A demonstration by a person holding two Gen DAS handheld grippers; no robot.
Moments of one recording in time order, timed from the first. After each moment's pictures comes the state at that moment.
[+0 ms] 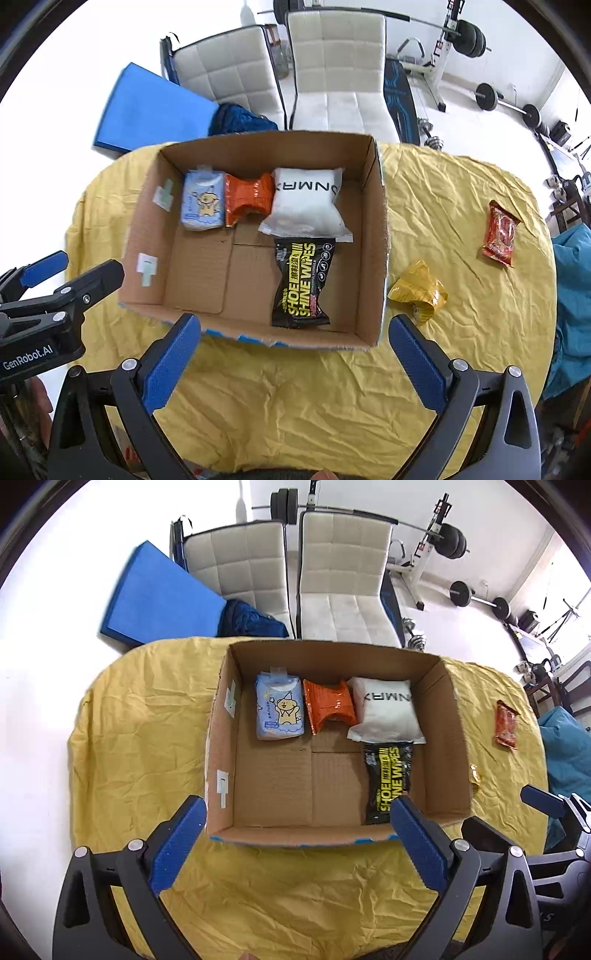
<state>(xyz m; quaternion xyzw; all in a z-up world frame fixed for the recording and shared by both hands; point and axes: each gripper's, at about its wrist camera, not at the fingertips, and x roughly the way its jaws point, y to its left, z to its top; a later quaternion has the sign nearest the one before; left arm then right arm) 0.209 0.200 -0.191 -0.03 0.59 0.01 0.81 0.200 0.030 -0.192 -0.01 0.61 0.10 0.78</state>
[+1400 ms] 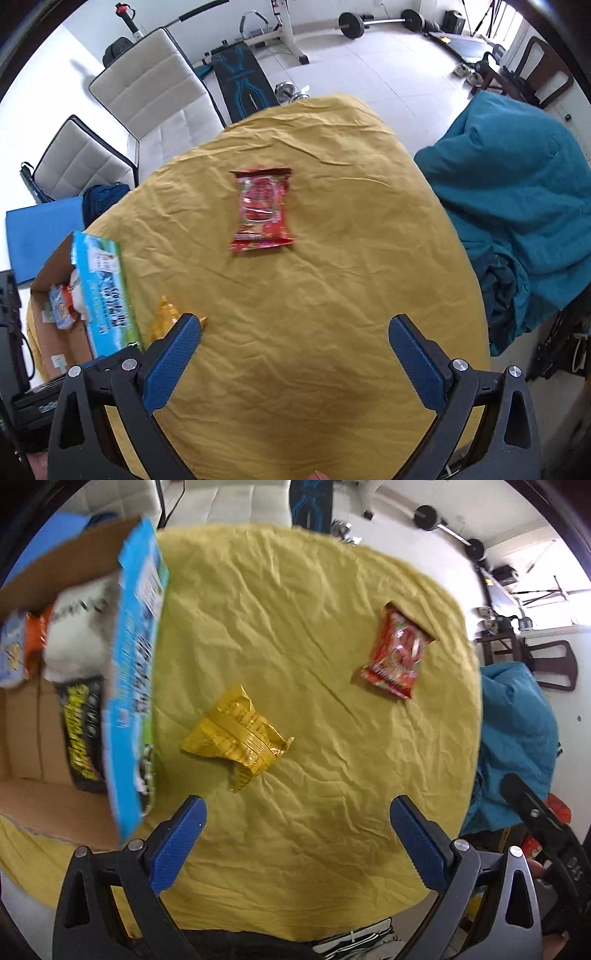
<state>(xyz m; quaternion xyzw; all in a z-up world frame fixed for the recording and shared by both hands) 0.273 -0.116 -0.299 -0.12 0.72 -0.08 0.68 0.243 -0.374 -0.245 0.15 0.64 -0.09 0.75</state>
